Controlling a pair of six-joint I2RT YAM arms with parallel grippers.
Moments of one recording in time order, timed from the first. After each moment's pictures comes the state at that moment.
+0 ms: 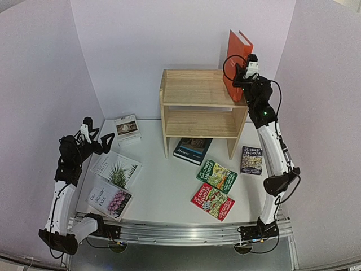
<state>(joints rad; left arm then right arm) -0.08 0.93 1.08 -0.28 0.41 -0.11 0.38 1.93 2.41 -0.19 0.25 -0.02</state>
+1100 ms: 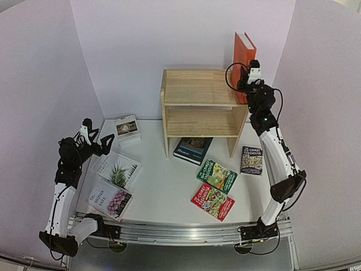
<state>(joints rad) -0.08 0.90 1.05 -0.26 0.42 -0.10 0.35 1.80 2.08 0.09 0.28 -0.19</state>
